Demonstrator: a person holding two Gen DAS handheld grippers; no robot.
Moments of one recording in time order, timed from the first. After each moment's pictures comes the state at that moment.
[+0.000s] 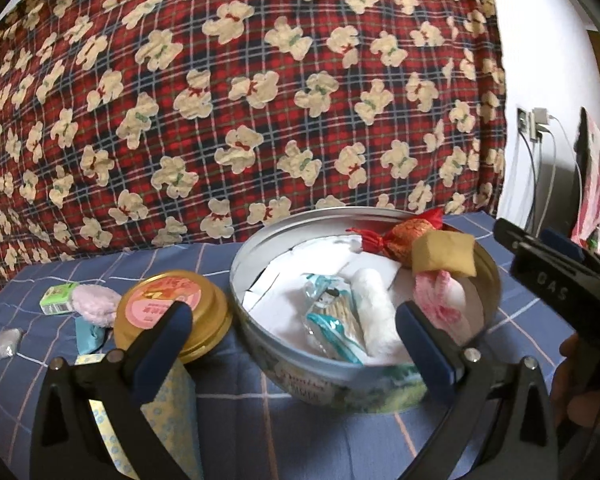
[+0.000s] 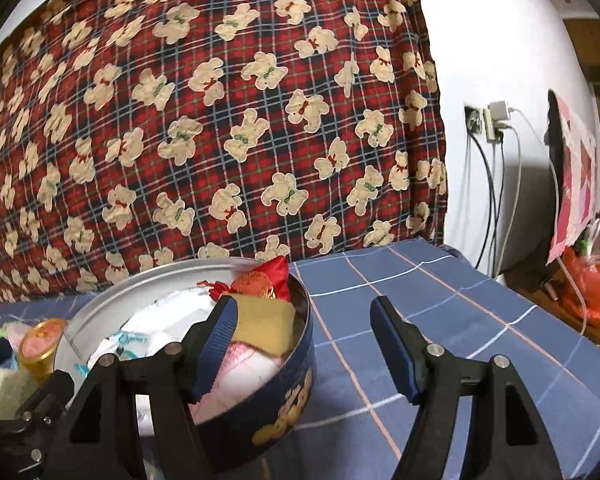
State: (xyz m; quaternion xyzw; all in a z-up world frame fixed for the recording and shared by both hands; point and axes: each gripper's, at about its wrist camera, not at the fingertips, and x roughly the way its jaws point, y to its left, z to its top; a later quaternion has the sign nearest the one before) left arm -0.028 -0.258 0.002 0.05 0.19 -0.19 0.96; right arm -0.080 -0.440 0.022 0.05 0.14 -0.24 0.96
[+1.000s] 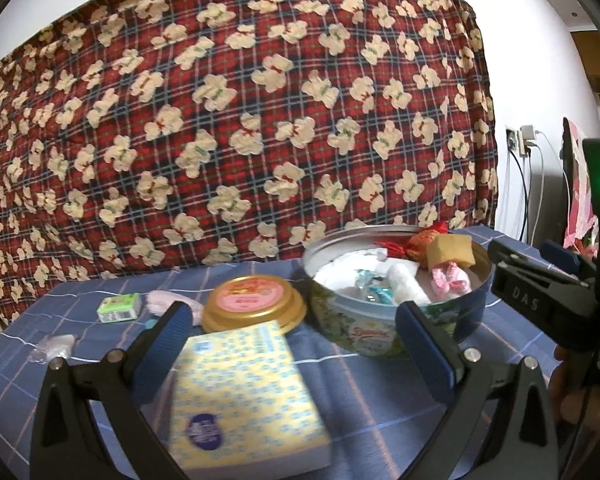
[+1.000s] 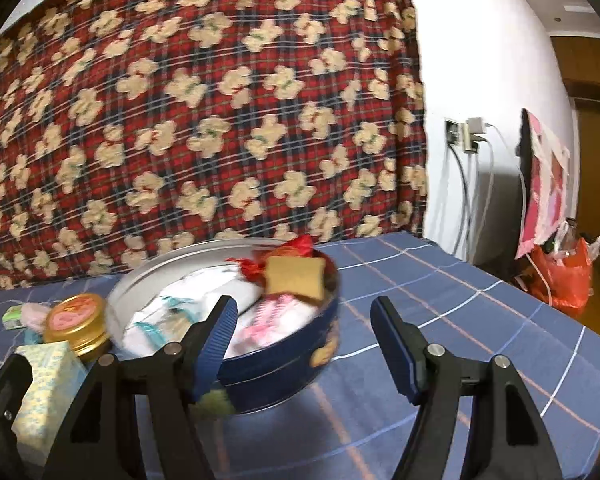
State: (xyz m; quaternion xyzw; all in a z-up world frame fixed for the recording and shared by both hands) left arm -0.081 -0.163 0.011 0.05 0.13 -0.18 0.97; right arm -0.114 -0.348 0.018 0.03 0.14 -0.28 0.95
